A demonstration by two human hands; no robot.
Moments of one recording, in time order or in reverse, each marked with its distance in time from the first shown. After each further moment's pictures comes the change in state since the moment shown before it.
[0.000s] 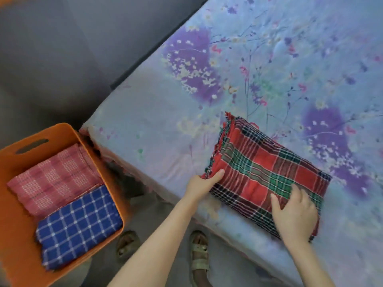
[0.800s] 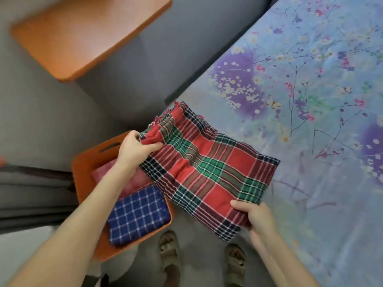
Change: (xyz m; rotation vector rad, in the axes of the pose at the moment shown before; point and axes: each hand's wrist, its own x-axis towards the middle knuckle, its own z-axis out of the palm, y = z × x) left_hand -0.102 0.080 -0.219 0.278 0.702 0.248; right_hand -0.084 -0.159 -0.042 1.302 -0.881 0.569
